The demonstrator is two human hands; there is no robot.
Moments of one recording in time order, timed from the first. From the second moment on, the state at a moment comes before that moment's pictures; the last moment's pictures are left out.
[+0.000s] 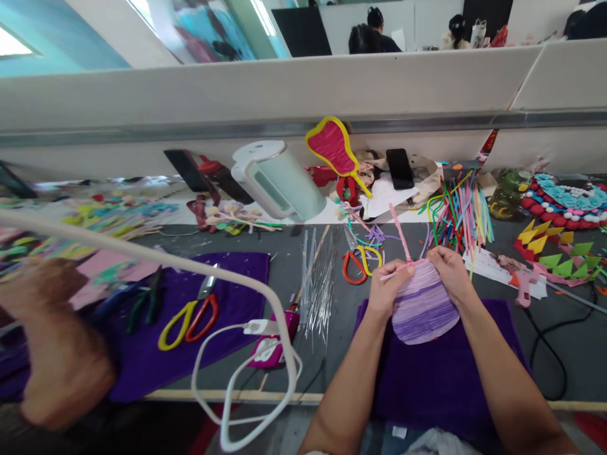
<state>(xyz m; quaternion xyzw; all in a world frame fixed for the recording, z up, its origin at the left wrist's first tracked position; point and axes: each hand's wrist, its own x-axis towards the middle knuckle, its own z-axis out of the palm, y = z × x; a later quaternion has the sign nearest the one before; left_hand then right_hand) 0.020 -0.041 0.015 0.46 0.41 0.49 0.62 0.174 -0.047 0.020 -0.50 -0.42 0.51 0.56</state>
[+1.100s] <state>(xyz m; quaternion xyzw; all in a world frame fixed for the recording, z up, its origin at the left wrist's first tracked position) 0.019 -0.040 0.016 0.53 0.40 0.47 0.59 0.188 -0.054 0.027 -0.37 -0.35 0.72 0.47</state>
